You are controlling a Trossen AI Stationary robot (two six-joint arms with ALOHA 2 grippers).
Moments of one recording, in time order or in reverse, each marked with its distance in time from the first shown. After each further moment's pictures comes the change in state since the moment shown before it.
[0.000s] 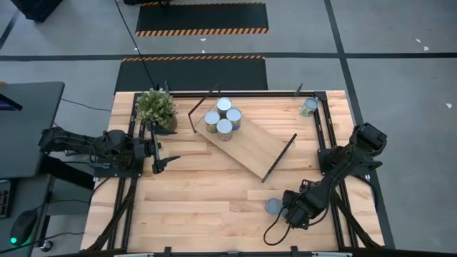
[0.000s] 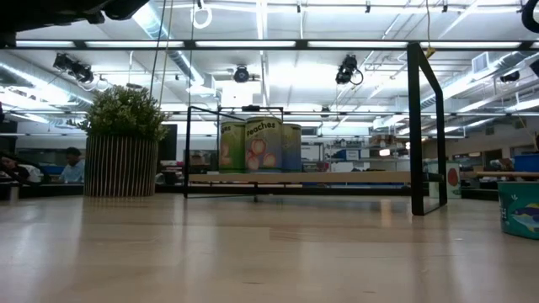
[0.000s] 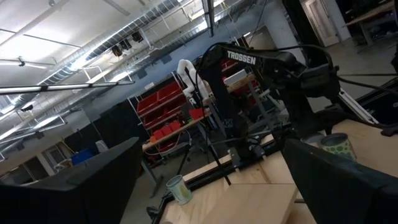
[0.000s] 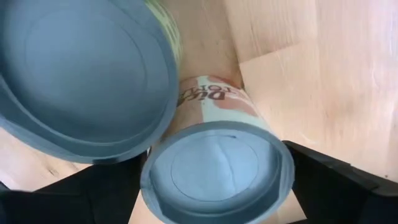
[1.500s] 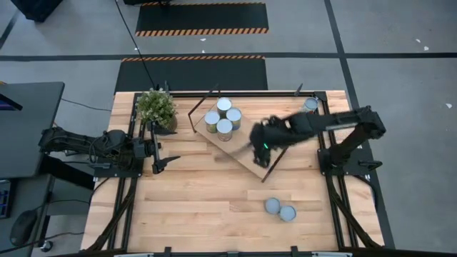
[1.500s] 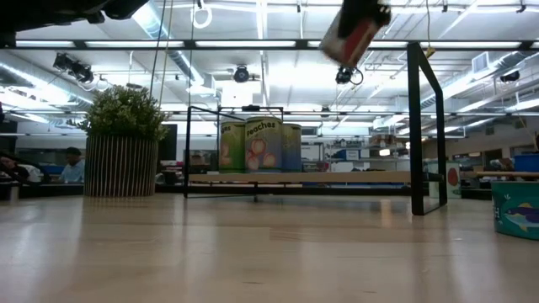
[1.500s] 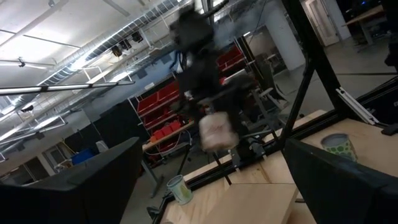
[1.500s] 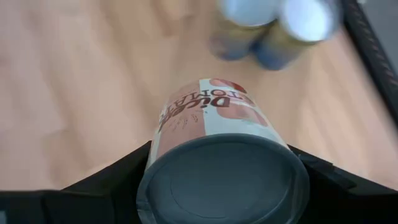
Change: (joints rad) left arm 0.000 0.000 0.001 -0.002 0.000 0.005; right arm -0.639 -0.118 0.620 -0.258 0.417 -0.651
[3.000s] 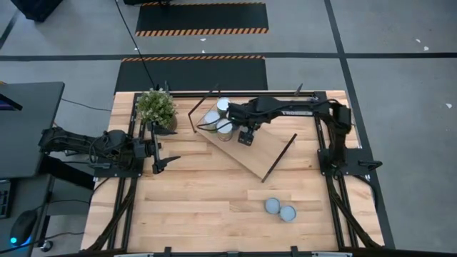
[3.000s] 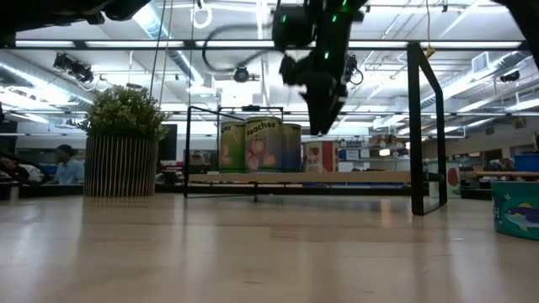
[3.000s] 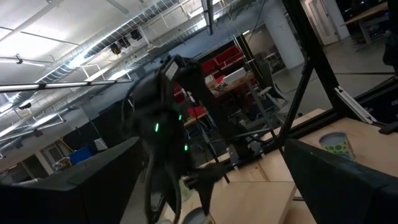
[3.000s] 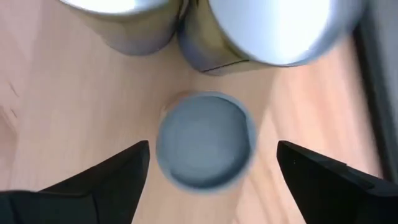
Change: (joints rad) left arm 0.000 0.000 0.000 -0.009 0.000 -0.009; right arm -0.362 0.315 -0.001 0.115 -0.074 -0.334
